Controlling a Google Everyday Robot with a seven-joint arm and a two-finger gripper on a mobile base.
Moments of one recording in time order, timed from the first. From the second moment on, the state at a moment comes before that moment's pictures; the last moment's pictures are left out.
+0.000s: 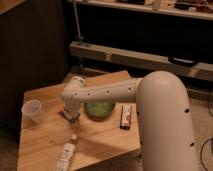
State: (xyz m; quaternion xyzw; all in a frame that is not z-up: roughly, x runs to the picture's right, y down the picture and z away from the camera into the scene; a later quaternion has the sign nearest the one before) arm -0.202 0.138 0.829 0.03 -0.31 -0.90 0.32
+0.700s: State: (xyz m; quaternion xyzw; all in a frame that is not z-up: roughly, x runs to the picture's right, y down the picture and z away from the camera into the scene) arm -0.195 0.136 0.832 -0.01 -0.30 -0.90 0.33
